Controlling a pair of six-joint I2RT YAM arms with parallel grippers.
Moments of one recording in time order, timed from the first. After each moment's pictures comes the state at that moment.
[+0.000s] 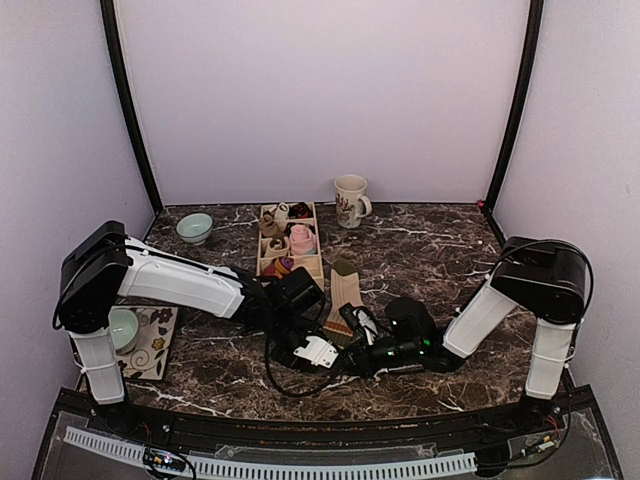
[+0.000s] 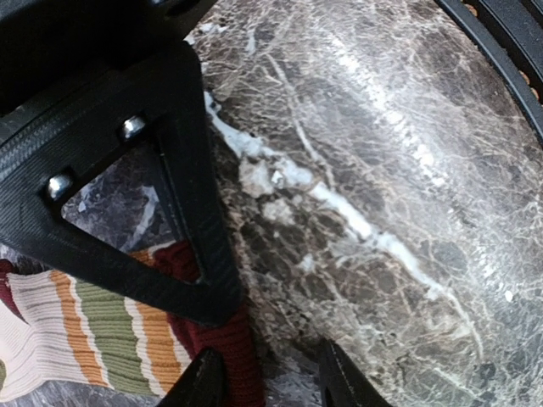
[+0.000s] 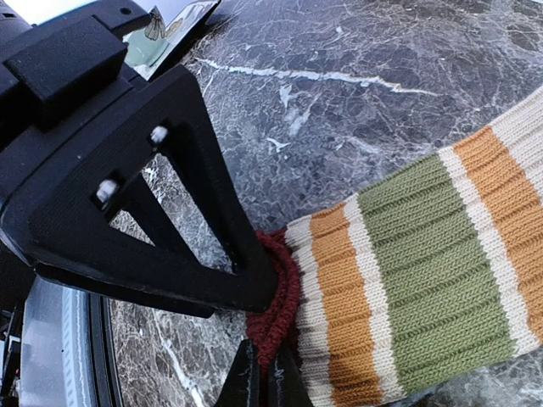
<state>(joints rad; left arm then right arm) -1.04 1.88 1.15 -0.43 0.25 1.10 0.97 1.92 0.54 0.81 -0.46 0.51</state>
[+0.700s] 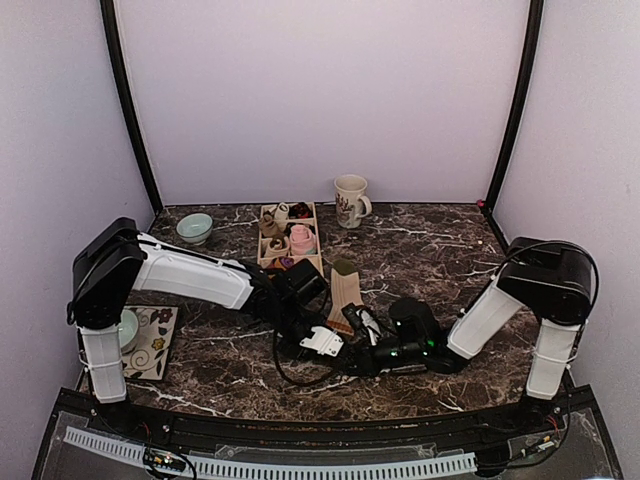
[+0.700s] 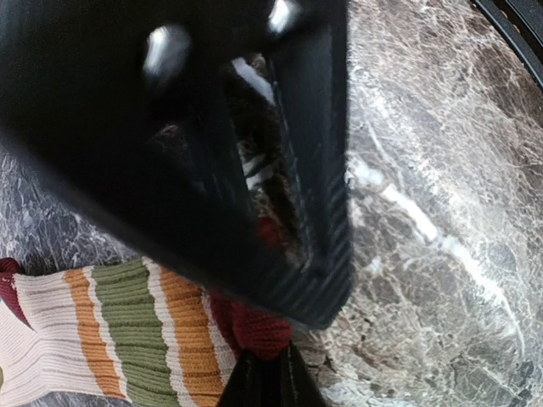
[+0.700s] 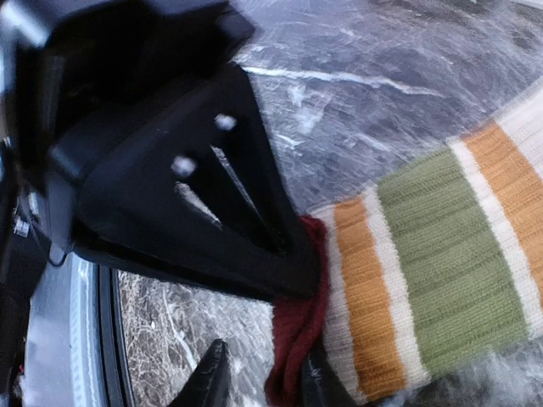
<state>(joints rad) -0.99 1.95 1.22 -0.44 0.27 1.10 0.97 1.89 0.51 0.82 -0.47 0.52</state>
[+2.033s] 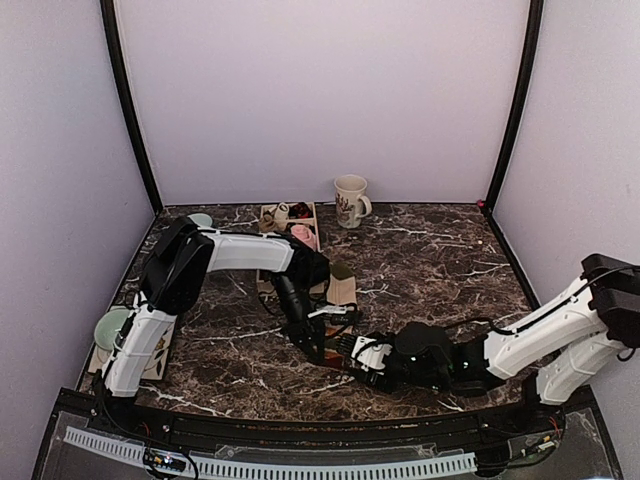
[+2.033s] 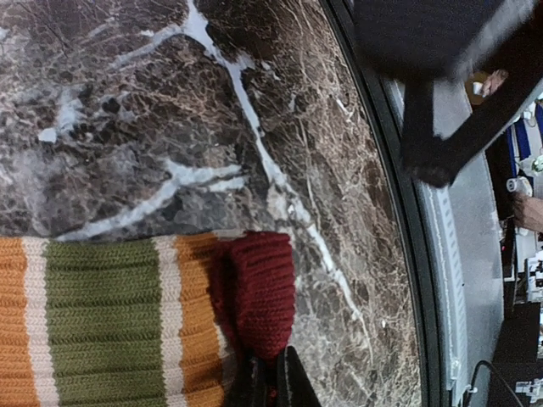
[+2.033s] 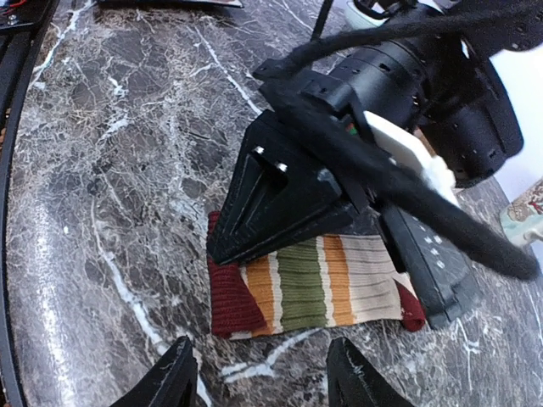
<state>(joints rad) -0.82 2.41 1.84 -1.26 0.82 0.99 1.30 1.44 0.43 0.48 0.28 -0.24</state>
